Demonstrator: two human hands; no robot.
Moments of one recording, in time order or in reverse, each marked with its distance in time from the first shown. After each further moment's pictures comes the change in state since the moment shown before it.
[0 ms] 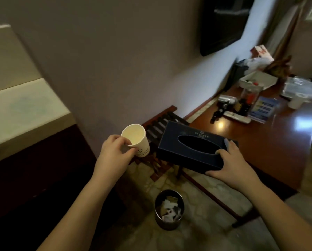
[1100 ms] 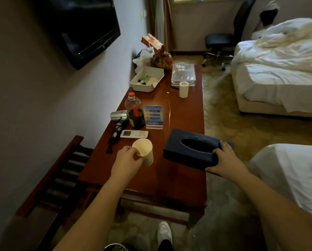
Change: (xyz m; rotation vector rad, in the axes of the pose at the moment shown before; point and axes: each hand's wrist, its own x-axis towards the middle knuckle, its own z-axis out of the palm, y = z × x) left_hand 0.162 0.311 0.442 0.149 -0.527 0.405; right_hand 0.076 0.458 -0.090 0.069 0.068 0.560
